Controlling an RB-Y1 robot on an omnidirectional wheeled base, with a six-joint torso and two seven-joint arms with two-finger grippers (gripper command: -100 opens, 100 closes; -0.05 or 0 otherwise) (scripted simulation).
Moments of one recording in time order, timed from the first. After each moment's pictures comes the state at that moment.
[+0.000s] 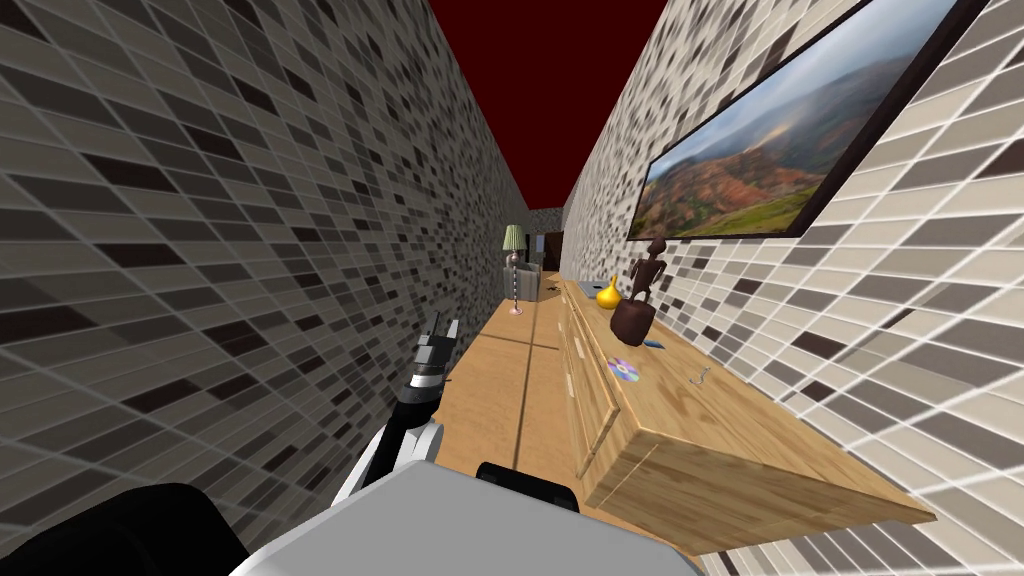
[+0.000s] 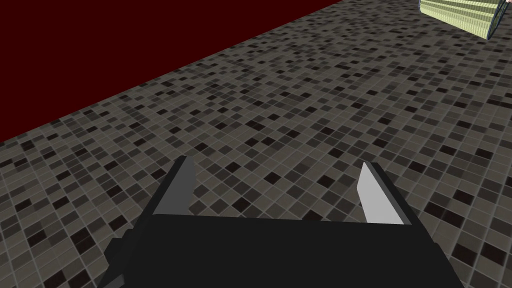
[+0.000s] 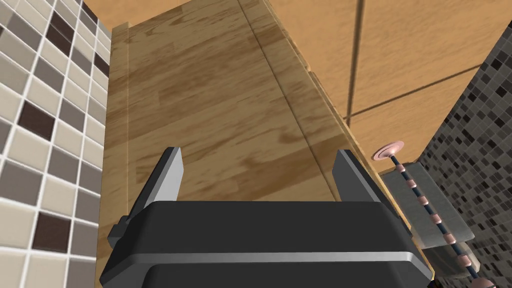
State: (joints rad) left arm 0.53 0.01 -0.05 -2.28 -0.07 -0.51 0.14; right arm 0.94 -1.36 0.42 -1.66 -0.38 -0.17 0.33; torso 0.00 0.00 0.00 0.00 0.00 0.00
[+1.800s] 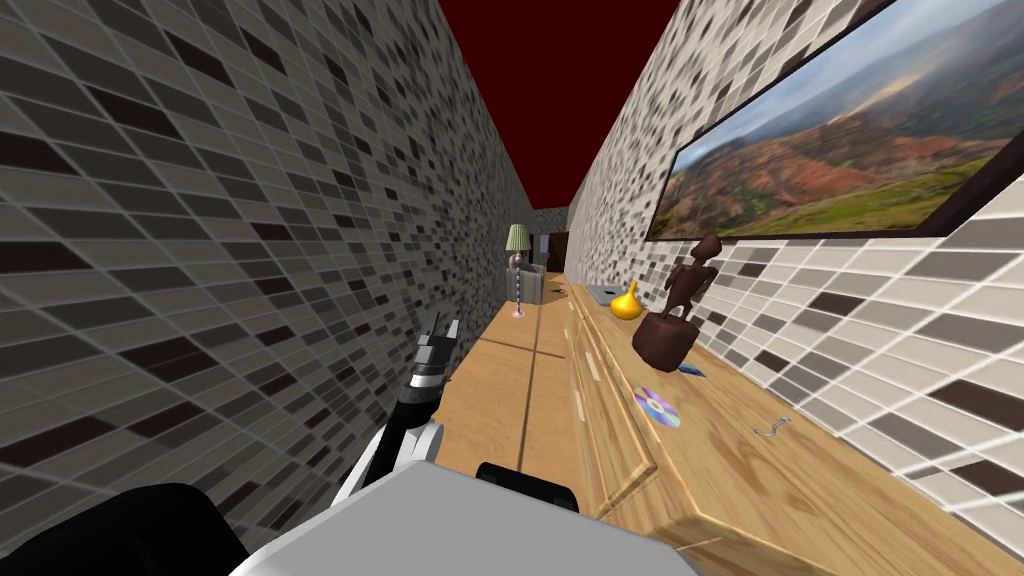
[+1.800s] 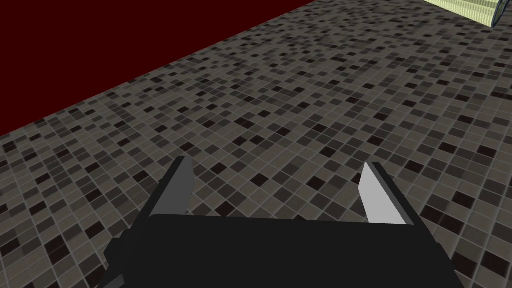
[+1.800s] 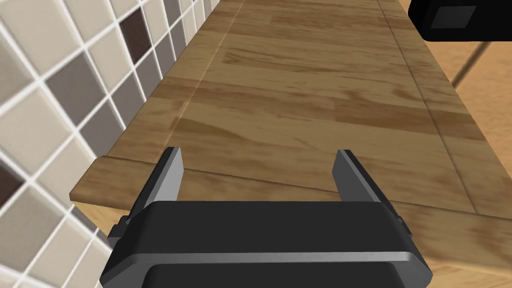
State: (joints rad) left arm 0.53 0.01 -0.04 -2.28 -0.07 -0.51 0.14; right arm 0.99 -1.88 0.51 -1.45 -0.51 -0.27 0.39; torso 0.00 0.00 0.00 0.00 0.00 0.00
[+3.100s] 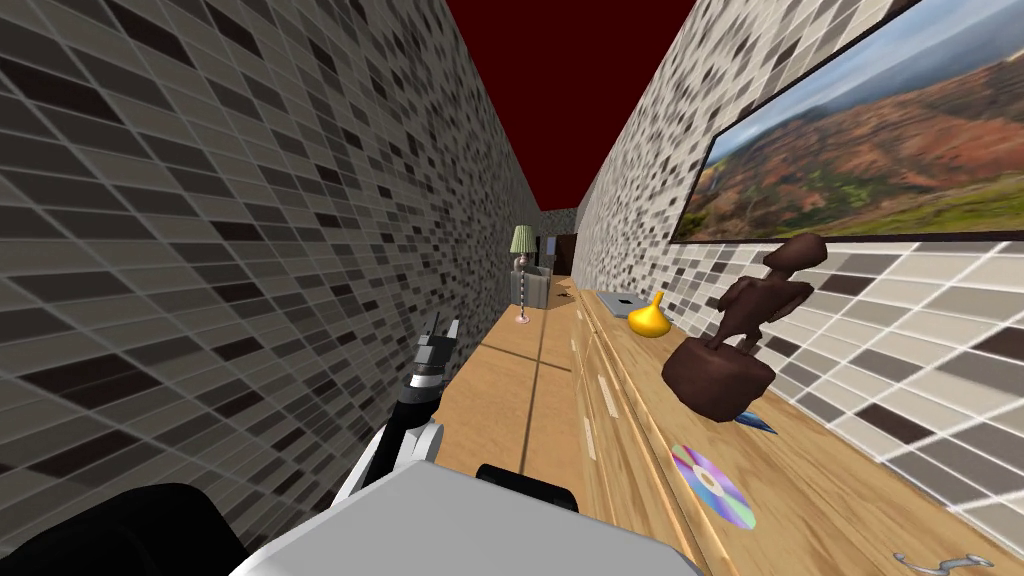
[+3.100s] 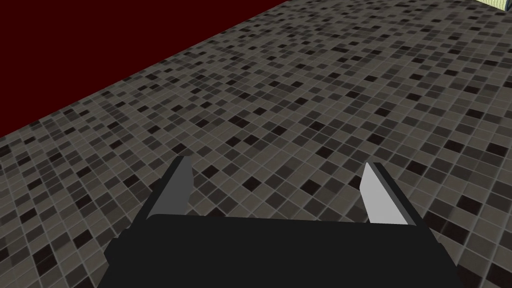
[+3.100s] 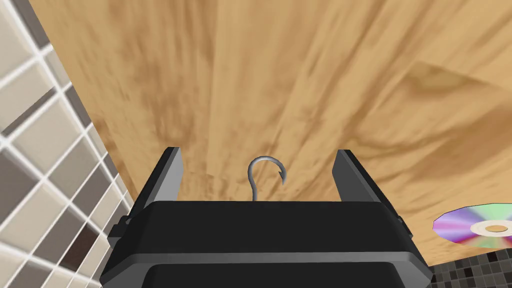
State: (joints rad) left arm 0.53 0.01 -0.04 -2.28 -0.07 -0.51 0.14; right arm 0.97 -2.05 0.48 -1.41 -0.54 -0.34 0.36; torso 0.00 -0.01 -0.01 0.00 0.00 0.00
